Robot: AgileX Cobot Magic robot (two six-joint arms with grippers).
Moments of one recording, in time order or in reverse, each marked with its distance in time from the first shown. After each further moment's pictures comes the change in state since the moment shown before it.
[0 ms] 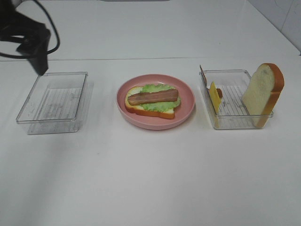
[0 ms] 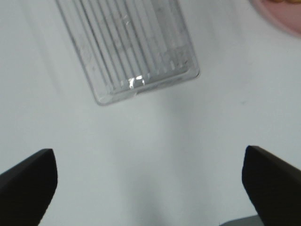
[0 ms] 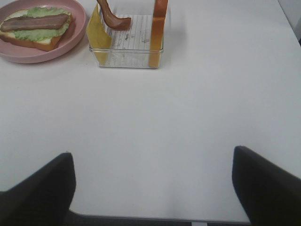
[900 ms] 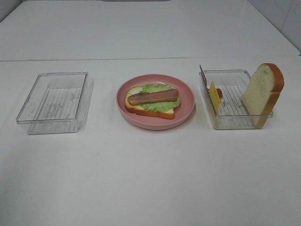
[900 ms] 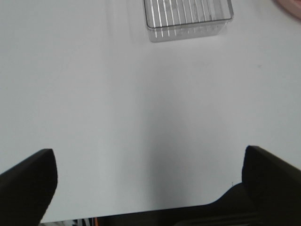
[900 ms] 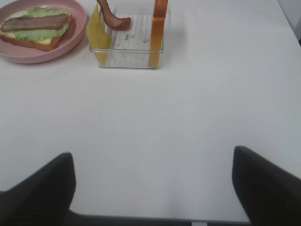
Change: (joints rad) left arm 0.129 -0.988 0.740 -0.001 -0.169 -0.056; right arm 0.000 0.000 0.000 0.000 0.000 0.000
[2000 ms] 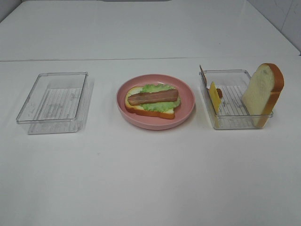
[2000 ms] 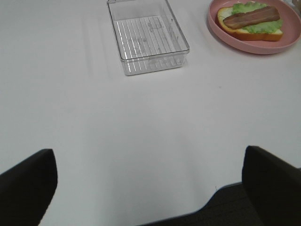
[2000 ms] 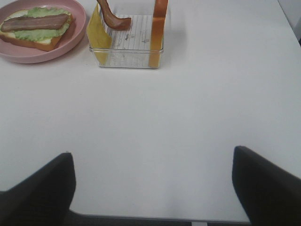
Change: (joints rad) left arm 0.000 -0.570 0.203 -0.094 0.028 0.113; right arm 0.000 0.000 0.000 0.000 0.000 0.000
